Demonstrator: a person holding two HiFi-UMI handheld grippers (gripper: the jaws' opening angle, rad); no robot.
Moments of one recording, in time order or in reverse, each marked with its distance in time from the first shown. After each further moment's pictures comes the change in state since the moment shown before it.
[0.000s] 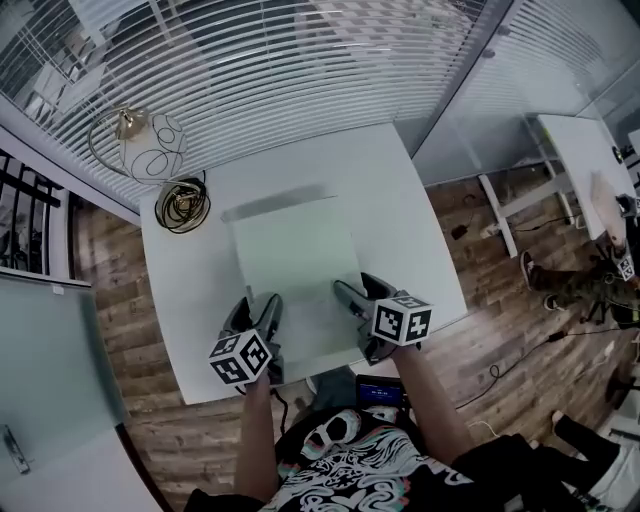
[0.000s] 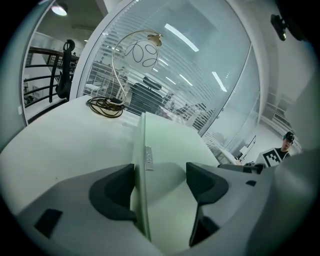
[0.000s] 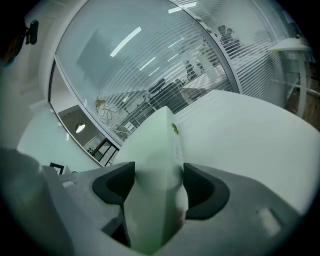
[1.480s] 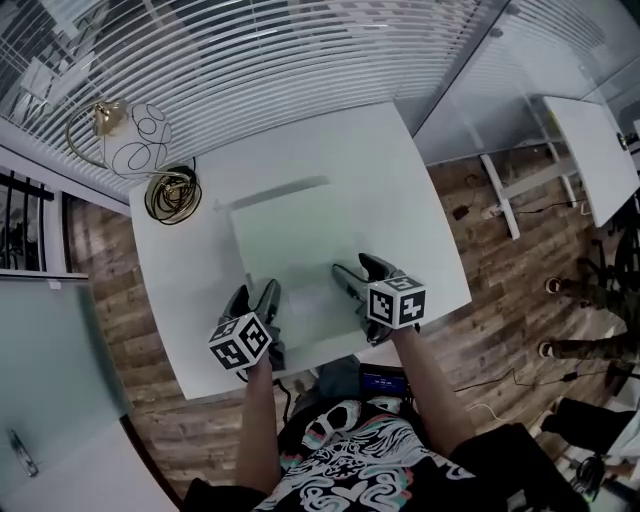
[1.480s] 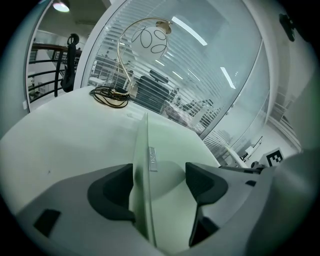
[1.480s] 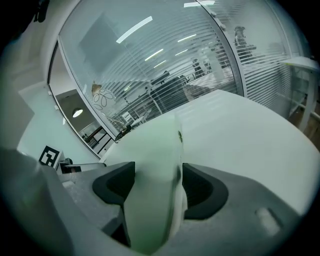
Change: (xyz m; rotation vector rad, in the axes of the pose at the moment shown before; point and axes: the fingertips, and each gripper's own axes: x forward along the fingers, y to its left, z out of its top) left arm 0.024 0.016 -0.011 -0.043 0.064 0.056; right arm 0.022 -0.024 -0.004 -0.127 0.081 -0.070
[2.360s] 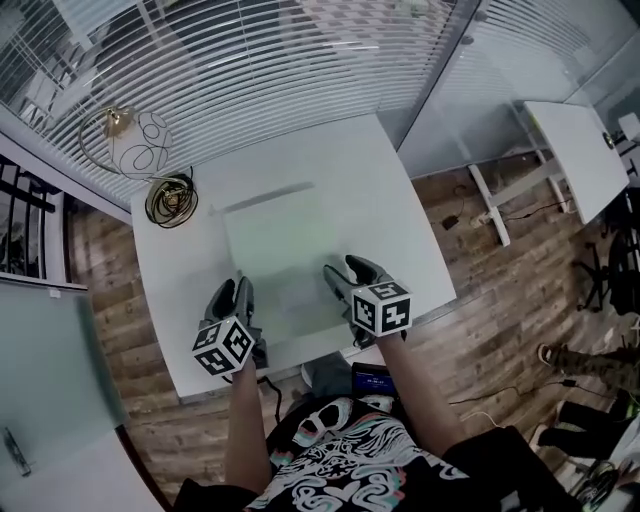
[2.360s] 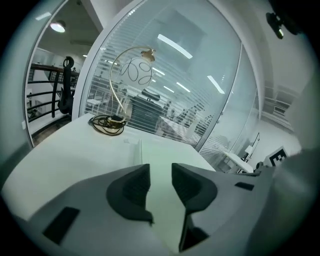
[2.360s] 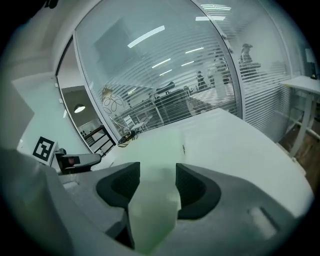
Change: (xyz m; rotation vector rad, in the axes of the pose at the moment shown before) left arm -0.045 -0.018 0.040 0.112 -0.188 -0.005; right arm -0.037 0.023 0.014 -0.111 -0.090 -0.045
